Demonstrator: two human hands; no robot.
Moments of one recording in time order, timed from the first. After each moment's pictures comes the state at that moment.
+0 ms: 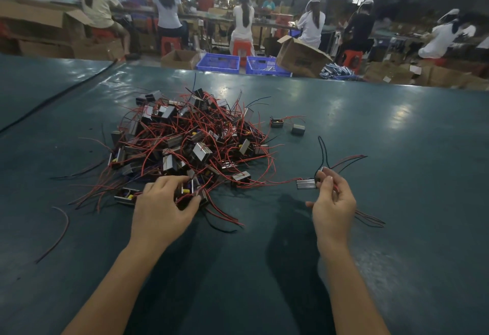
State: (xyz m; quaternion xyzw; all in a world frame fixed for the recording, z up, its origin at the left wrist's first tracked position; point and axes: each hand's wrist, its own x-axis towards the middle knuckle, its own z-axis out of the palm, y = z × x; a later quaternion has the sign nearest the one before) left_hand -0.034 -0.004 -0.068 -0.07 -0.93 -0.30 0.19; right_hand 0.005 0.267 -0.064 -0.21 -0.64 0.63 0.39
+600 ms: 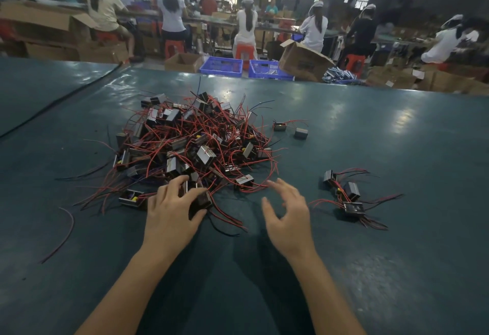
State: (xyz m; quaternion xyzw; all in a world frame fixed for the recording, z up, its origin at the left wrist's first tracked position) left_hand -0.033 0.003 -0.077 -0.11 -0.96 -0.20 0.16; right_hand 0.003 0.222 -0.087 -0.04 -0.86 0.43 0.26
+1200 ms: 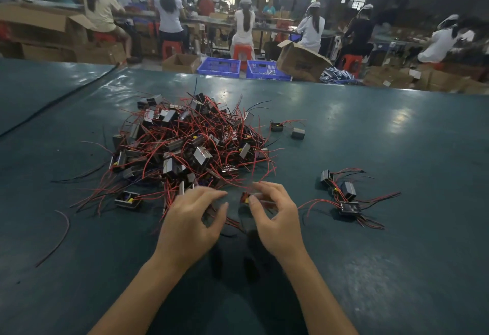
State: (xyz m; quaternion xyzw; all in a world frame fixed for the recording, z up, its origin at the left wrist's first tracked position) left_hand -0.012 0.029 -0.065 -0.25 -0.86 -0.35 0.26; right_hand 0.008 0.201 -0.069 0.01 -0.79 0.56 0.25
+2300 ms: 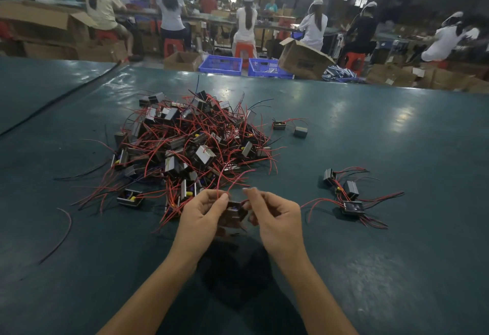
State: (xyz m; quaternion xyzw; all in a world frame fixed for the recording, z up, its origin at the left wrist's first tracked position) left_hand -0.003 0.051 -0.059 -0.03 -0.67 -0.74 -0.03; right_hand 0.021 0.184 -0.055 0.01 -0.68 0.71 0.20
